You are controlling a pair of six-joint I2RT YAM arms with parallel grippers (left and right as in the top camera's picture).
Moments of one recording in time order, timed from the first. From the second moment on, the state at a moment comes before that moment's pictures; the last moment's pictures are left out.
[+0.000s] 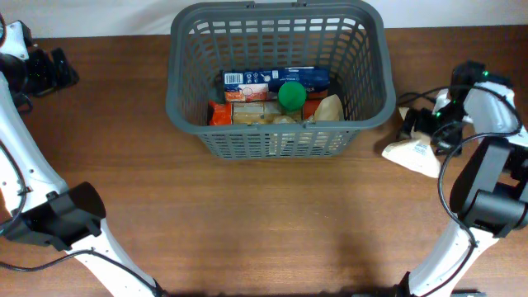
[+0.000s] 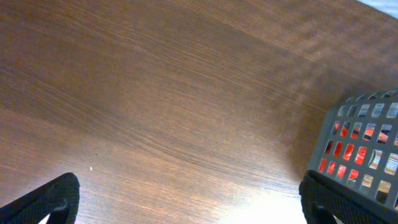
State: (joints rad) left arm 0.45 2.19 2.71 -1.68 0.15 0.06; right arm -0.33 2.13 1.61 -1.09 -0.15 0.11
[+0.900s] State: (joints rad) left arm 0.45 2.19 2.71 -1.68 0.15 0.06; right arm -0.07 1.67 2.62 -1.24 -0.24 0.21
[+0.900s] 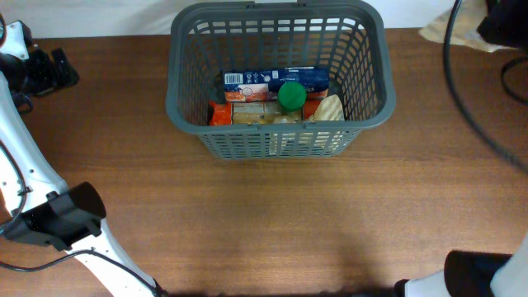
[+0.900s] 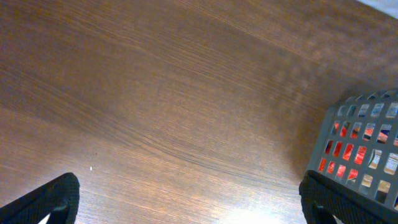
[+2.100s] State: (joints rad) left arm 0.45 2.19 2.71 -1.68 0.15 0.06; right arm 0.36 2.31 2.79 -1.39 -0.23 0.07
